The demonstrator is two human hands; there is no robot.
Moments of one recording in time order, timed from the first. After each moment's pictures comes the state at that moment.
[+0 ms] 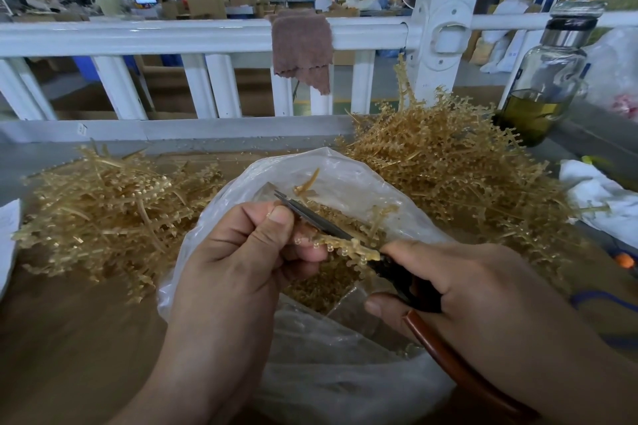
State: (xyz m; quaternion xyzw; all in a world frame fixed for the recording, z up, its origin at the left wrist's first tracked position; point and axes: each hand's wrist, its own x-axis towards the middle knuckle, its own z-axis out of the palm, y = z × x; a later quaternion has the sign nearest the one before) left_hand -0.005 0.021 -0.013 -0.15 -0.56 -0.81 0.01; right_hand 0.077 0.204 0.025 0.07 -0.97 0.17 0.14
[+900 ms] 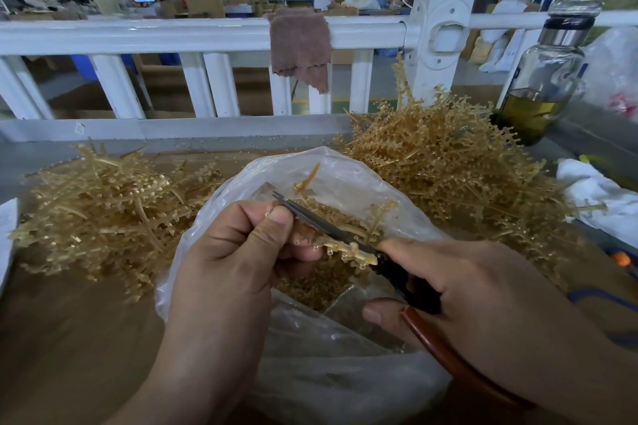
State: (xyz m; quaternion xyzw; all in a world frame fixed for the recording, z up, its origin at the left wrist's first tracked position) left_hand -0.005 0.021 -0.014 -0.14 -0.59 -0.79 0.04; right_hand 0.077 0.211 0.025 0.10 -0.98 0.15 0.12
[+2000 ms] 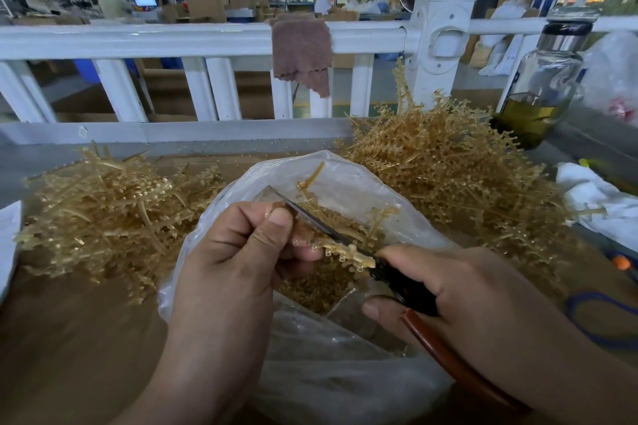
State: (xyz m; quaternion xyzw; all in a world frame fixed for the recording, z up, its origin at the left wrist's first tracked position) left_hand -0.002 0.021 -0.010 -0.14 -0.58 -0.80 0.04; right_hand 0.074 0.211 0.021 0.10 -0.97 0.20 0.11
